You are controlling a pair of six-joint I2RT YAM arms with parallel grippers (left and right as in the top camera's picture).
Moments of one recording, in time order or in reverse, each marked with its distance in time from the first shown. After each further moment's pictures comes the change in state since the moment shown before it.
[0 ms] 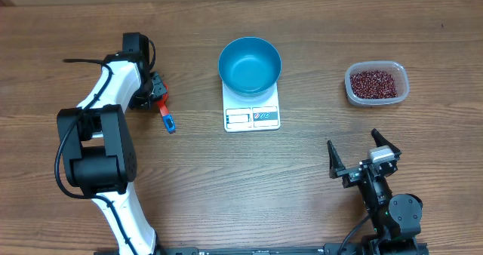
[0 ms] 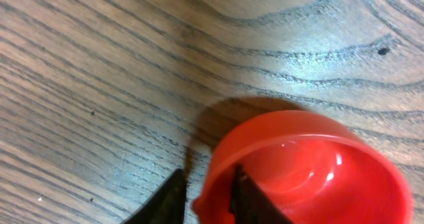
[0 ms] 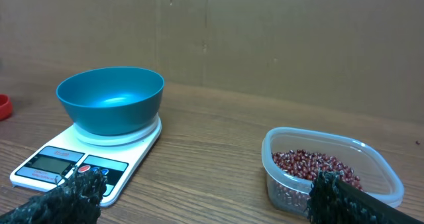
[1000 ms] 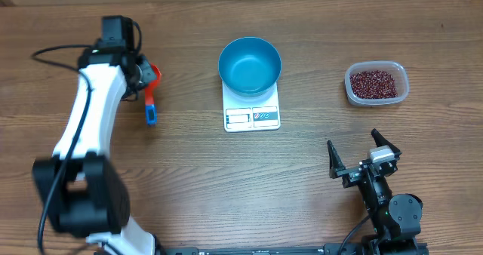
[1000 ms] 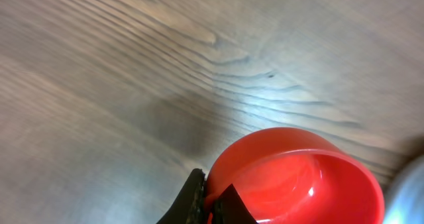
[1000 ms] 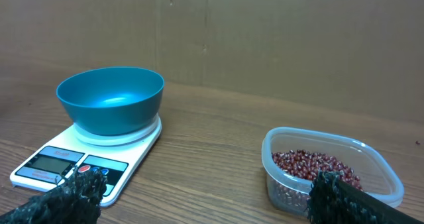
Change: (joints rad) left arm 0.000 -0.320 0.009 -0.106 0.000 -0.039; right arm 0.000 0.000 0.000 0.000 0.000 0.000
